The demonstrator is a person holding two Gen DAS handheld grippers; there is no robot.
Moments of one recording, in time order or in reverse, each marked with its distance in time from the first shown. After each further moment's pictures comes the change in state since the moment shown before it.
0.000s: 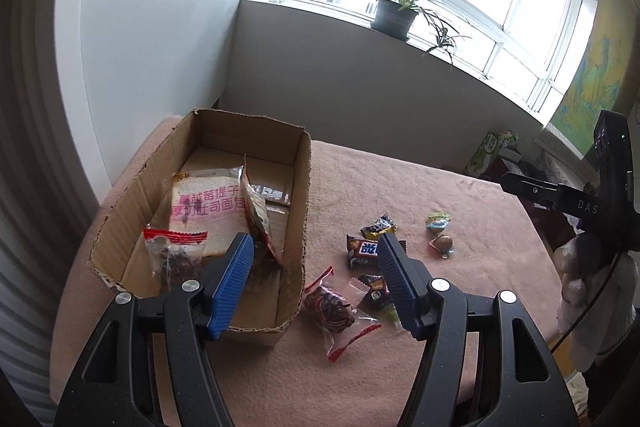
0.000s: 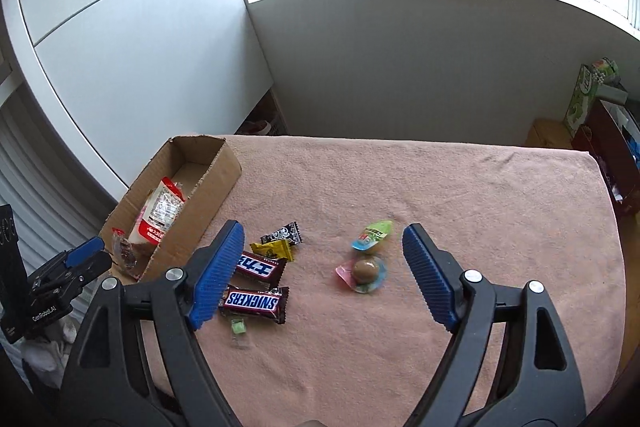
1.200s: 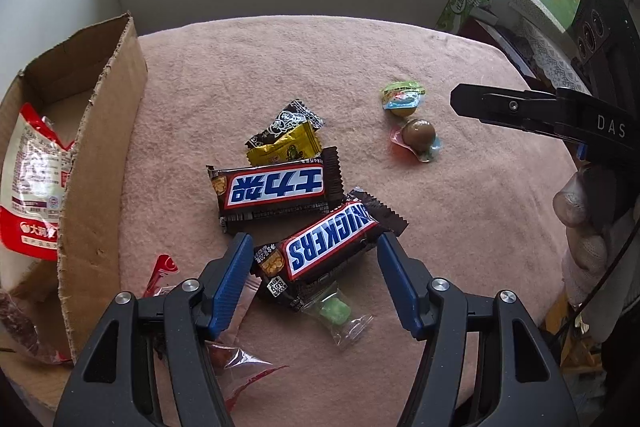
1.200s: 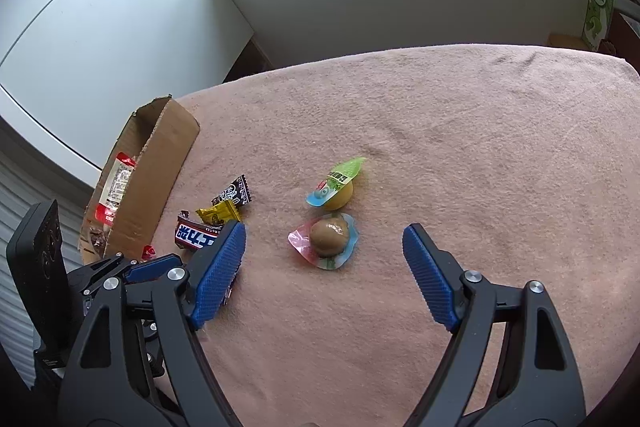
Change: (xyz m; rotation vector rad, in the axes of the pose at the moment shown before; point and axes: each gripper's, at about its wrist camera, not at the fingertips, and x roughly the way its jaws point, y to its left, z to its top) left arm 0.131 -0.091 -0.028 0.258 0.429 -0.081; right arm 0.079 -0.057 -0.028 0.133 0.197 0.092
